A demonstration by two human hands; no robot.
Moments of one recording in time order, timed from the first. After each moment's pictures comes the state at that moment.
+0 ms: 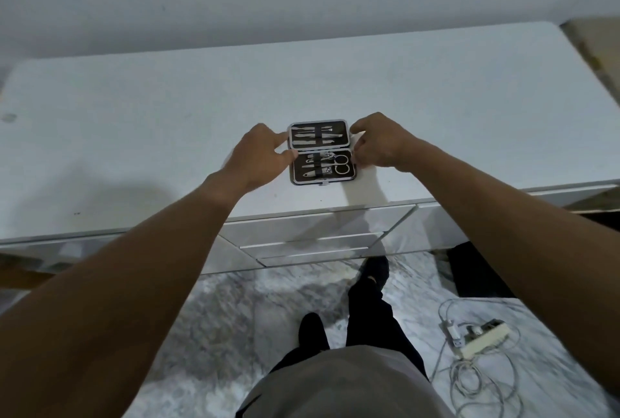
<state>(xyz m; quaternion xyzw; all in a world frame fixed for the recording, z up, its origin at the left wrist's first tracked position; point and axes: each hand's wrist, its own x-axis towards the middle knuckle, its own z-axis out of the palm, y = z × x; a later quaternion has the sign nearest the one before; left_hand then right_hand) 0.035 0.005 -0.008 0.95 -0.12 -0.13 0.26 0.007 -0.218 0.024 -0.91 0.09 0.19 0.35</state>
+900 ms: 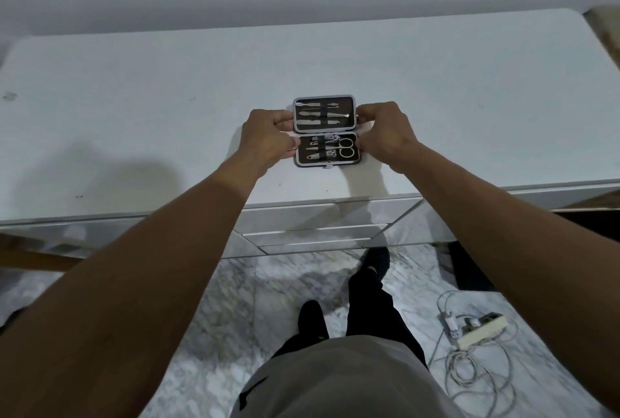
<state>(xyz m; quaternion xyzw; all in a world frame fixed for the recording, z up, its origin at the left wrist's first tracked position) 0.030 -0.012 0.002 0.81 0.09 -0.17 0.56 0.003 -0.204 0.010 -0.90 0.15 0.07 0.41</state>
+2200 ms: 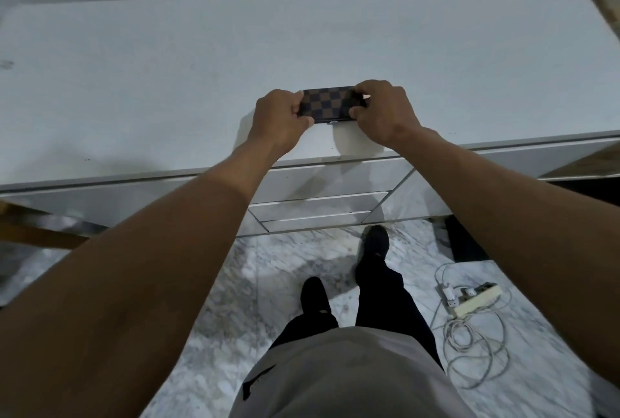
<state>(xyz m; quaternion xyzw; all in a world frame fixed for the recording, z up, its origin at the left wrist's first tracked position) -0.011 -0.007 -0.007 0.93 -0.07 -0.07 0.35 -0.037 -0.186 0.010 -0.95 0.09 0.03 0.30</state>
